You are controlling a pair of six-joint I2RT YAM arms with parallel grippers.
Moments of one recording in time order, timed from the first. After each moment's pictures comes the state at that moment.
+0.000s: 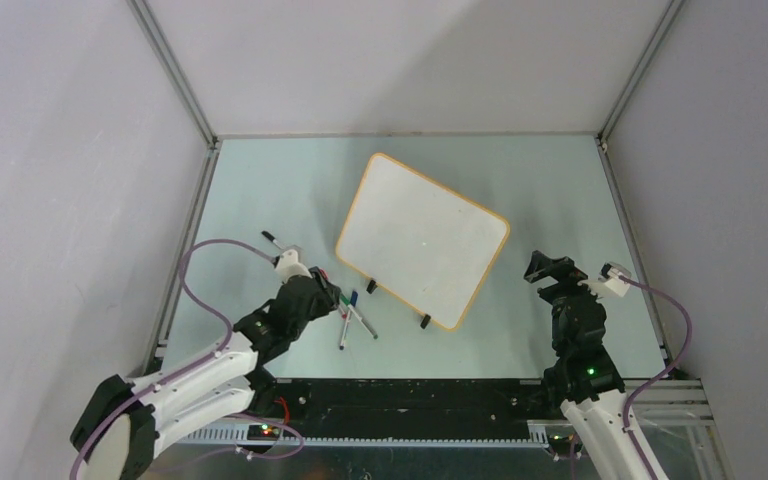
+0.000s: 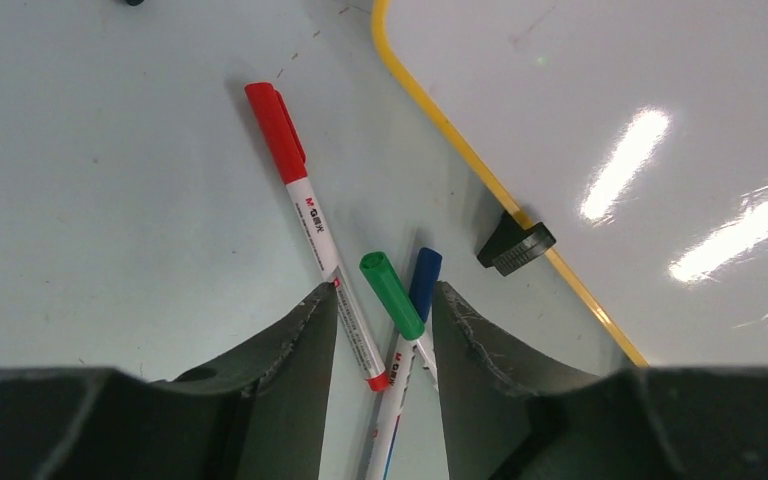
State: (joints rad) left arm -0.68 0.81 0.26 -0.07 -0.37 -0.83; right arm 0.26 0.18 0.15 -0.07 0.48 0.65
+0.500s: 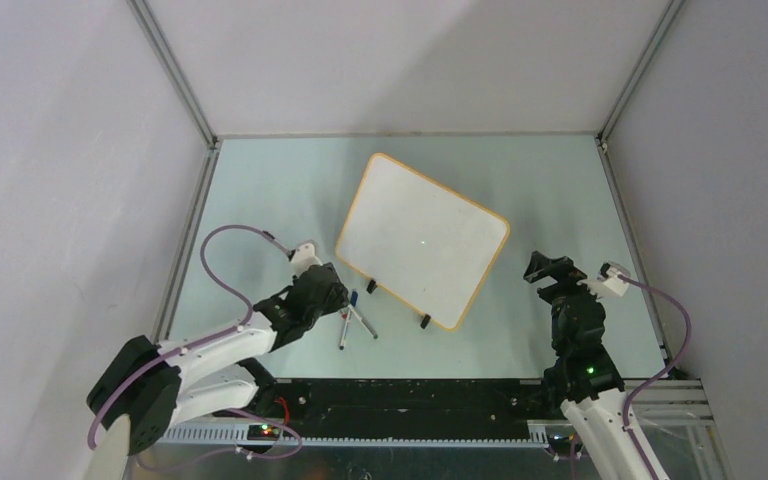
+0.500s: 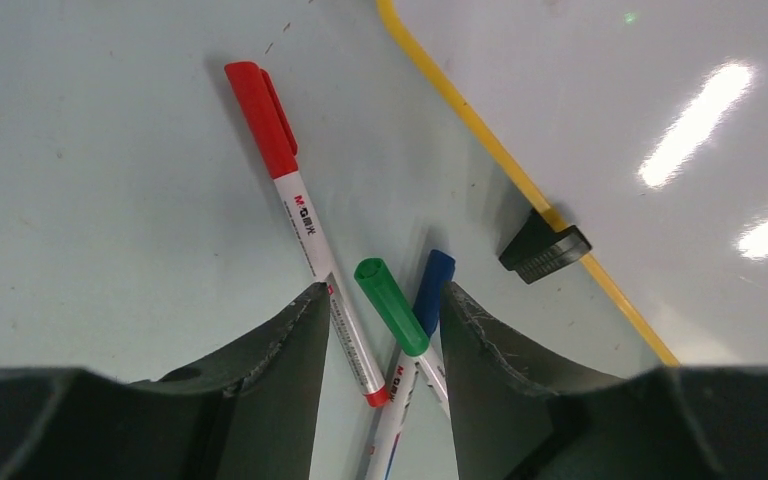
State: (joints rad) left arm -0.72 1.04 0.37 -0.08 -0.41 -0.85; right arm 0.26 0.19 0.15 -0.07 0.48 0.65
